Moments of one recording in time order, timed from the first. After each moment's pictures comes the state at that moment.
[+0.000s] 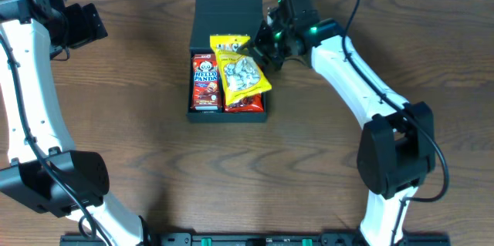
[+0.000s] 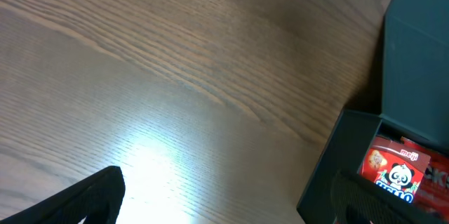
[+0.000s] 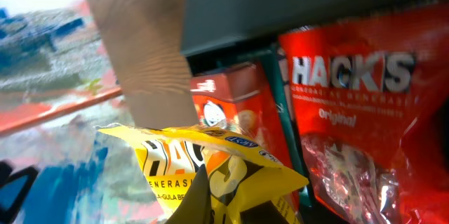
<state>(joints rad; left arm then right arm) 0.28 1.88 2.10 -1.39 0.06 -0.15 0.40 2.03 1.68 -0.61 -0.61 1.01</state>
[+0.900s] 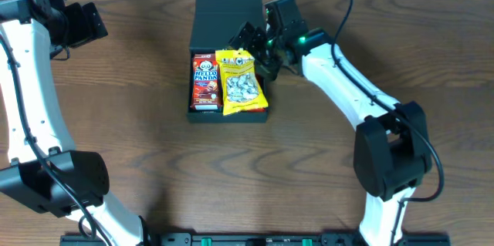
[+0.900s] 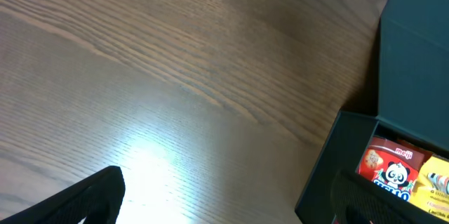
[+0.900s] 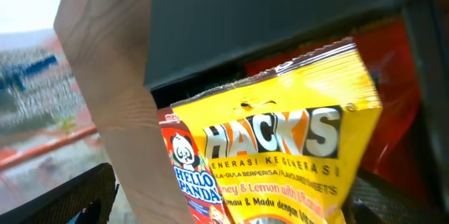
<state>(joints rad) 0.28 1.88 2.10 -1.38 0.07 -0.15 0.43 2.03 1.64 -0.53 -0.45 1.03</state>
